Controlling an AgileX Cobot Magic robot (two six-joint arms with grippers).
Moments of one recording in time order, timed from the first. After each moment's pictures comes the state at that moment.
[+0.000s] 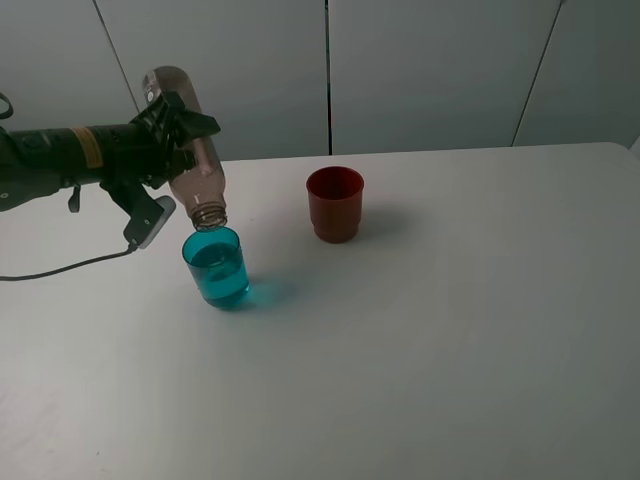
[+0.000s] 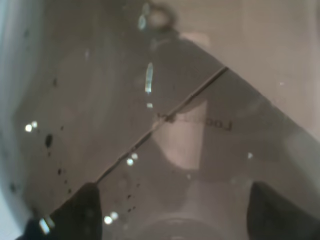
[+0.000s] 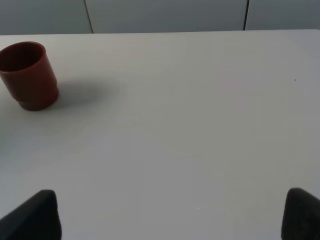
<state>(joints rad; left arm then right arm) -0.11 1.87 -0.86 0.83 -0.73 1.68 0.02 0.00 -0.50 0.07 1.10 -0.02</state>
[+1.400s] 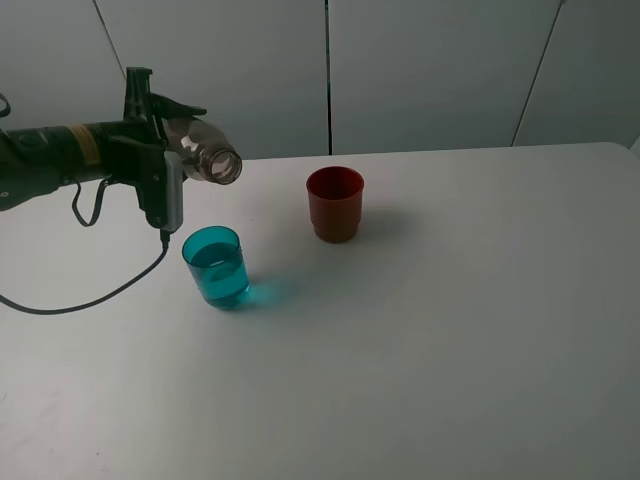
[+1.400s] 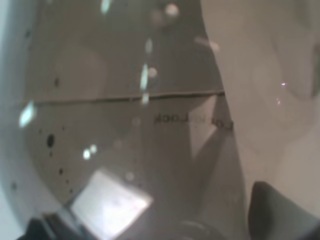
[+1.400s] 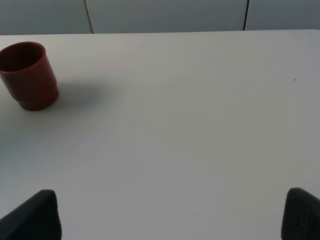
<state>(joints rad) -0.11 1.87 -0.86 0.79 -0.74 0.99 0.02 0.00 -0.50 0.07 1.10 -0.02</state>
